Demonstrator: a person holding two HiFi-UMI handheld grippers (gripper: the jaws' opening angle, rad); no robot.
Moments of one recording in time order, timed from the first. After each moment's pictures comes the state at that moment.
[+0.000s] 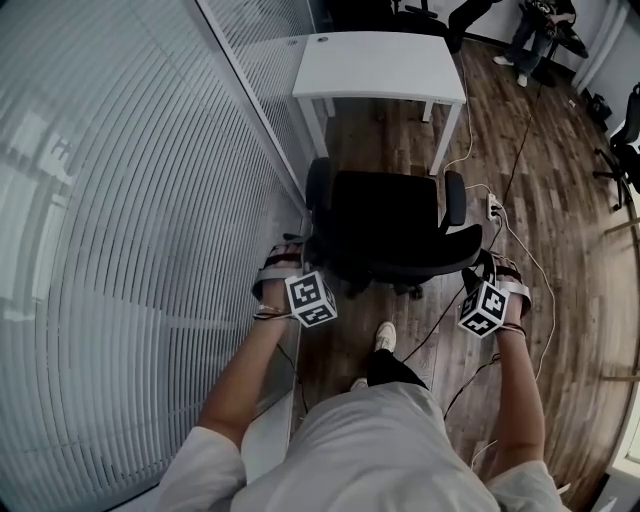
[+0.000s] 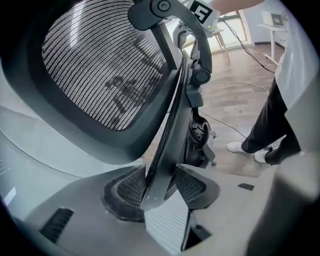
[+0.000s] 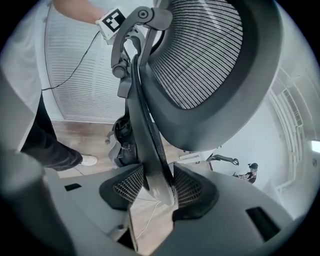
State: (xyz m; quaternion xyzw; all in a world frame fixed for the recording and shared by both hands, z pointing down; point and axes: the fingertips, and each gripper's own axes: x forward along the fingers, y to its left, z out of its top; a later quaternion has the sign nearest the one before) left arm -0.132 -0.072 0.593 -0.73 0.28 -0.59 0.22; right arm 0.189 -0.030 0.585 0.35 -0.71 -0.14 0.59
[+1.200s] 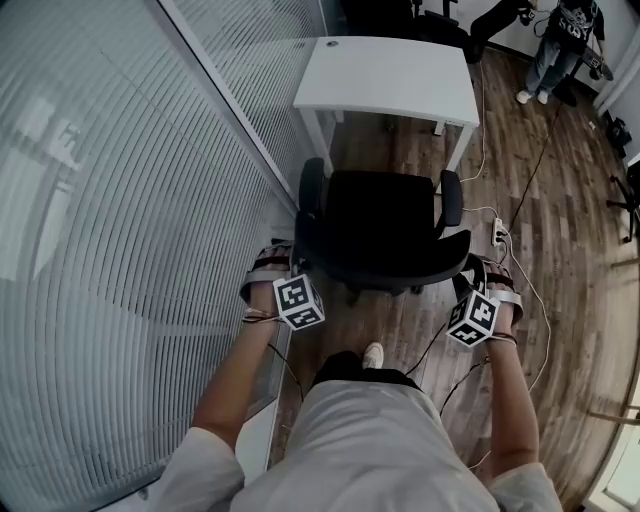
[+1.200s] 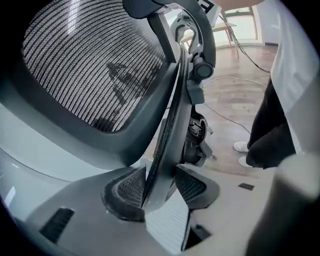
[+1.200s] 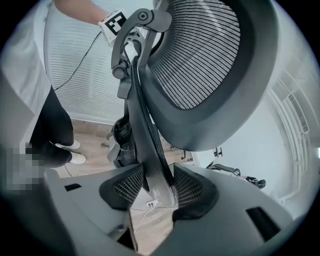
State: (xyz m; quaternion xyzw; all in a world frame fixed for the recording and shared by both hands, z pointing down) left arm -0.113 -0.172 0.607 -0.70 0.30 -0.62 0.19; right arm 0.207 -0.156 0.587 0.32 -0.73 -0.18 0.57
